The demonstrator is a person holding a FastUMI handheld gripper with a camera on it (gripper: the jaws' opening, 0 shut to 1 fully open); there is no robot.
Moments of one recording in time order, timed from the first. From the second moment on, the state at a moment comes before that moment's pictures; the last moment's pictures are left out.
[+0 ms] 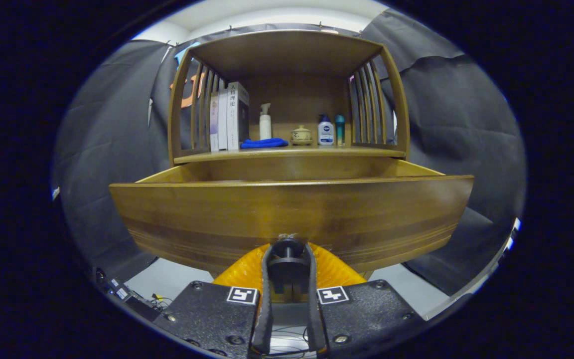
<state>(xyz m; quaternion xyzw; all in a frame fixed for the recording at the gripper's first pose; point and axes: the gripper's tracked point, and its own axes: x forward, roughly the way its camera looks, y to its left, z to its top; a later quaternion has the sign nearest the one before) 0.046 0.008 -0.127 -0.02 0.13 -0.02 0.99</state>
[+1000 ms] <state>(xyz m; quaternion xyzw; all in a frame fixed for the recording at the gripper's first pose) -0.011 -0.037 -0.017 -0.03 0.09 -0.02 1.00</state>
